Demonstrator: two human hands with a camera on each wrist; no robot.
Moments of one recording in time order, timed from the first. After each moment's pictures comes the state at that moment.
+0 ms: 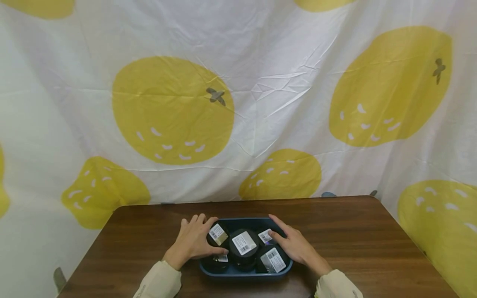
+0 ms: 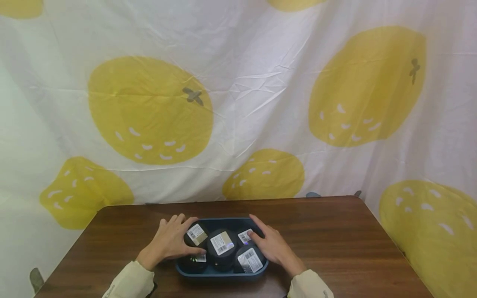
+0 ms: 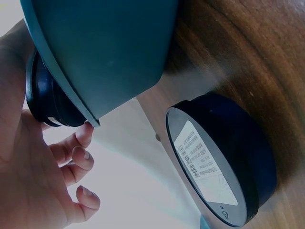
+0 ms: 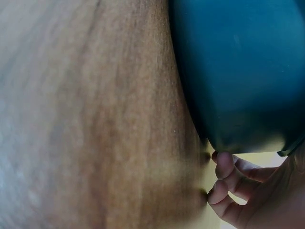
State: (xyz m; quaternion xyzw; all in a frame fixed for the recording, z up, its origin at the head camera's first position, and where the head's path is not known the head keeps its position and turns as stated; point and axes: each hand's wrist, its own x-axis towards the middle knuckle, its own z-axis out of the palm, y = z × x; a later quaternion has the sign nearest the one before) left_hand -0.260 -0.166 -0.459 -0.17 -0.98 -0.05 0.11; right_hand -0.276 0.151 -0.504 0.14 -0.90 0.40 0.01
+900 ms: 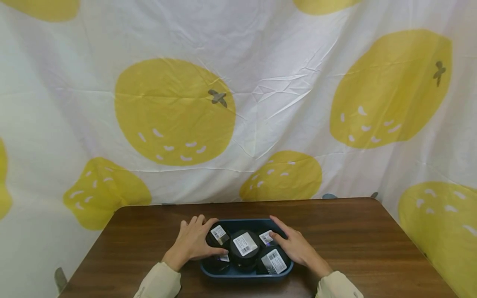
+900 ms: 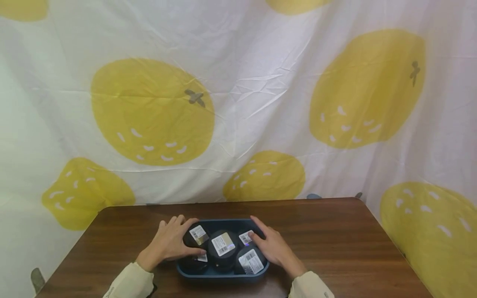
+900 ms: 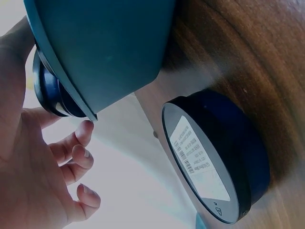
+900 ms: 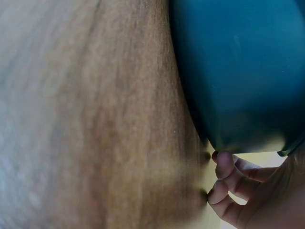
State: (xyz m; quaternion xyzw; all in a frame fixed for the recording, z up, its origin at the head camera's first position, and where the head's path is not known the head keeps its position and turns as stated) left_hand -0.259 -0.171 -0.460 -0.16 -0.98 -0.06 0.11; right_hand -0.276 0.150 -0.505 0.13 -0.91 0.40 0.01
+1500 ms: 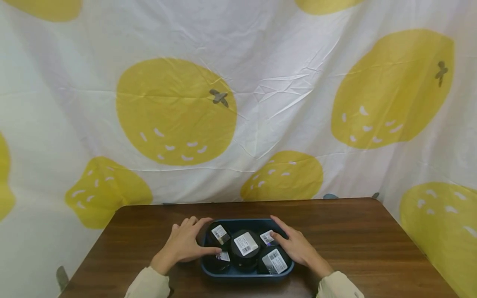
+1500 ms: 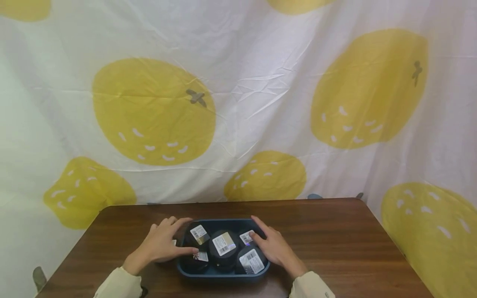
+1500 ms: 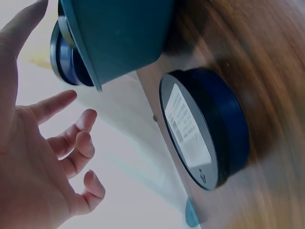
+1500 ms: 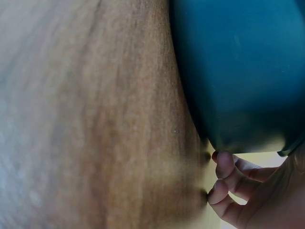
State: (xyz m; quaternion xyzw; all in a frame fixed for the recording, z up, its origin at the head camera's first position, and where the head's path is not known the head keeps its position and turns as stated) left_hand -0.248 -0.194 -0.452 -0.14 -0.98 -0.13 0.08; right_hand -0.275 0.150 -0.502 0.14 -0.90 0.41 0.00
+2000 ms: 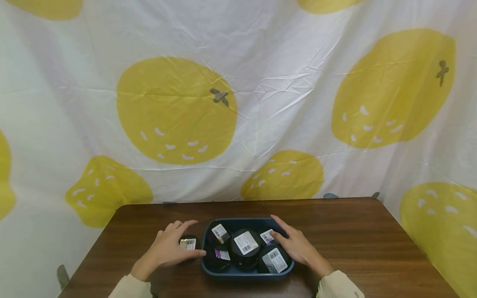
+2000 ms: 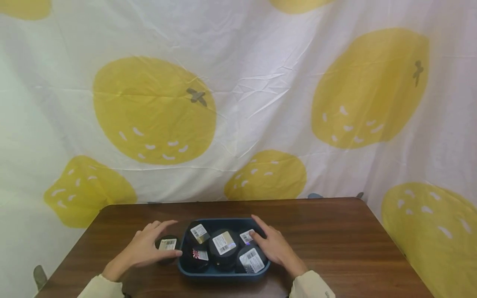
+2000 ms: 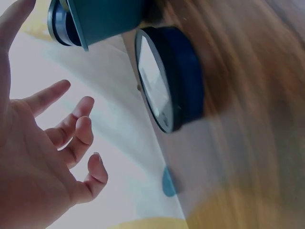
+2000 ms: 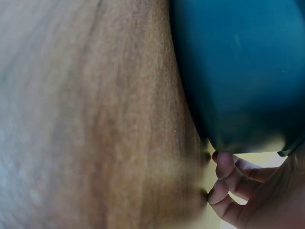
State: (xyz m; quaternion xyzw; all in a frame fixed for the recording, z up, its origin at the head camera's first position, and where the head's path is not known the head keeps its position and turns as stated) left_hand -0.233 -0.231 -0.456 -0.12 -0.97 -0.18 0.06; right_hand -0.277 0.150 -0.504 0.14 -0.90 0.41 0.00
